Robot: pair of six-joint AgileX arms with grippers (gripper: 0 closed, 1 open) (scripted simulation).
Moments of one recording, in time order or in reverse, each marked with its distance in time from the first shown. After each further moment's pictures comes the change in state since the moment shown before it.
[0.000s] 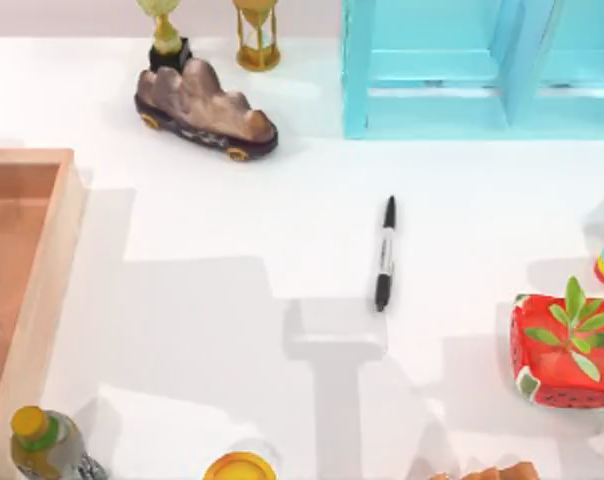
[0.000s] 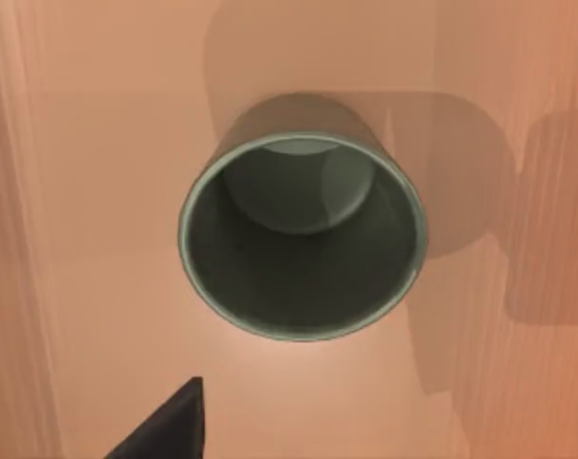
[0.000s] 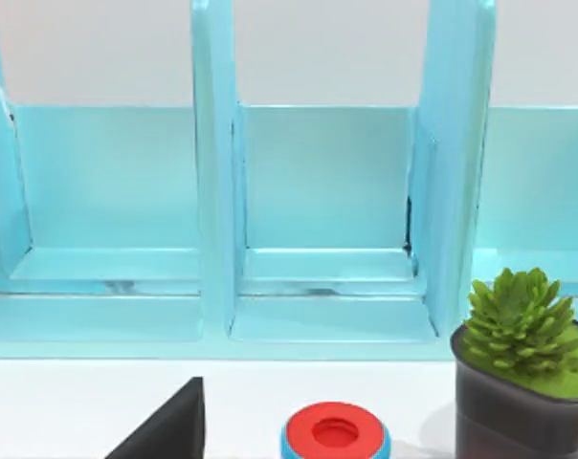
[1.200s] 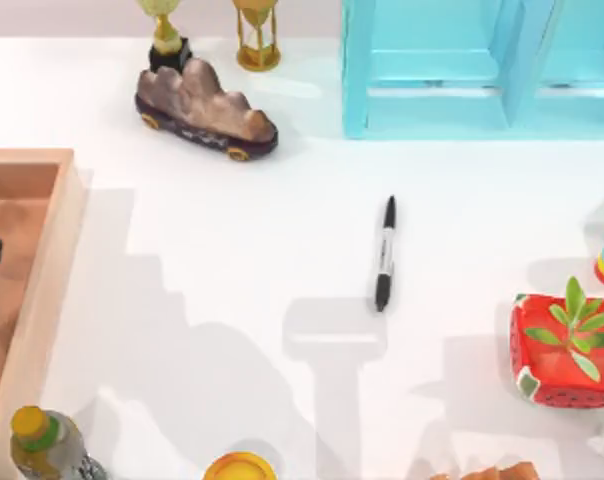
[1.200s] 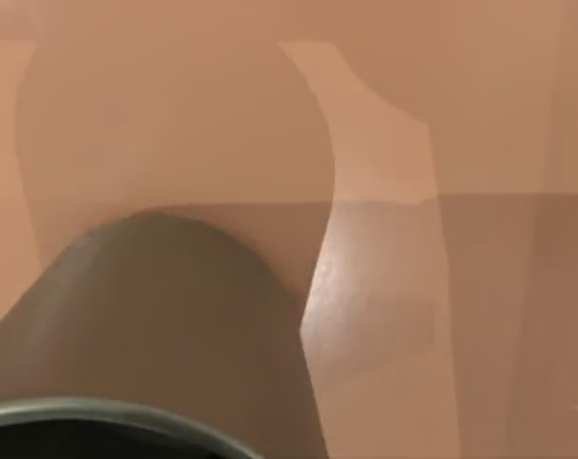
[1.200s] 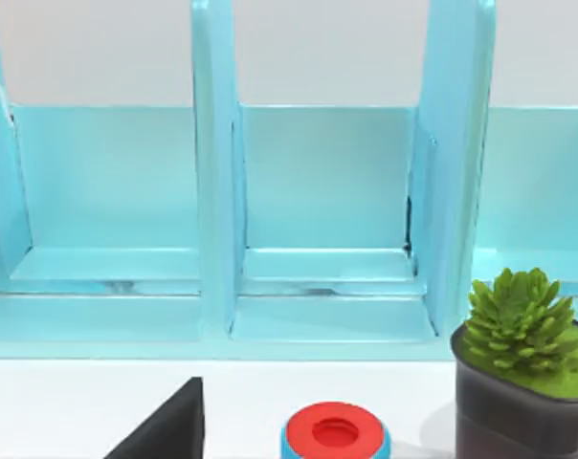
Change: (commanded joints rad) left arm 0.008 0.086 -0.278 0.368 0.000 0.007; right arm 0.000 0.000 0.000 0.000 0.000 0.000
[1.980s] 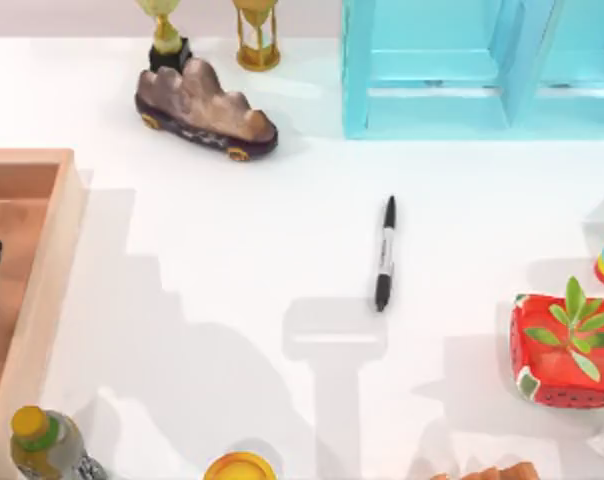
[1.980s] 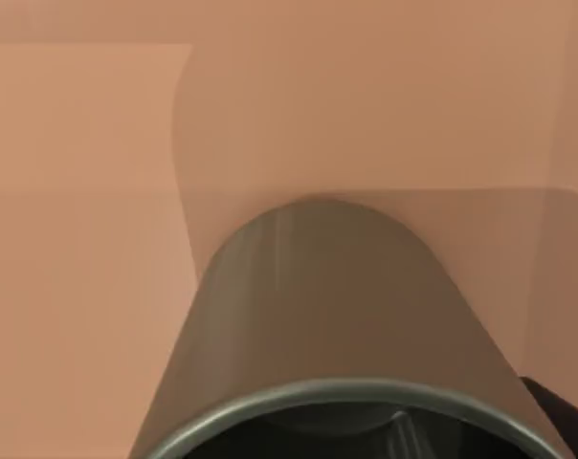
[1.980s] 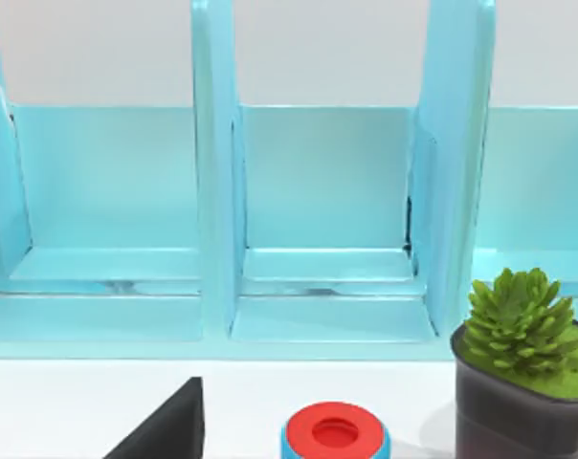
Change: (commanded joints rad) left arm 0.000 0.000 0.000 0.000 0.000 0.000; right arm 0.000 0.000 0.000 0.000 0.000 0.000
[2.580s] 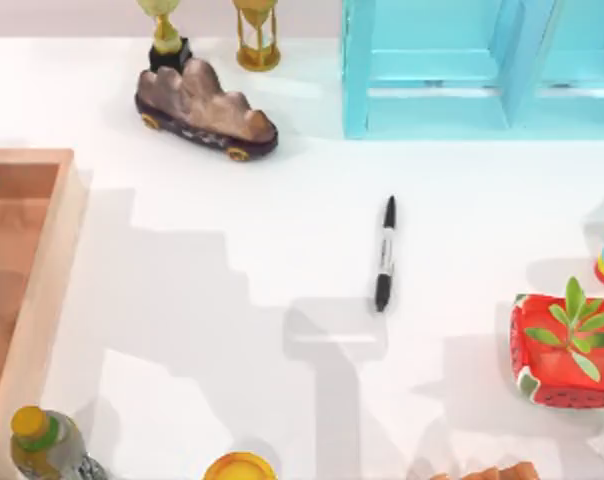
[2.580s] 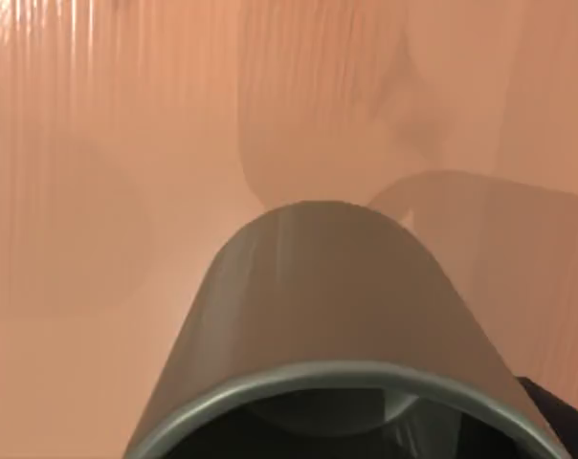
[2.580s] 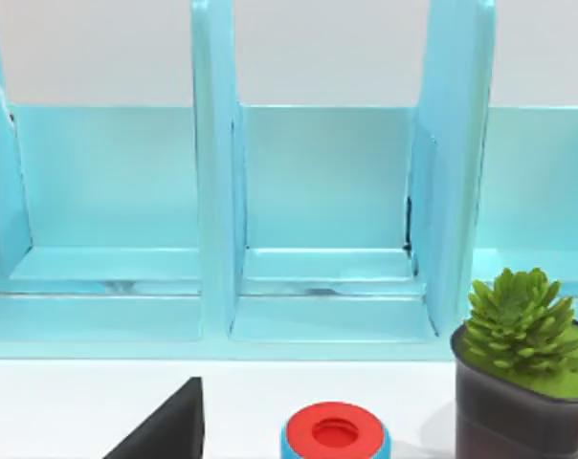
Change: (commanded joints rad) left arm -0.037 -0.006 0.188 -0.077 -0.011 -0.154; right arm 0.000 0.000 0.000 0.000 0.000 0.000
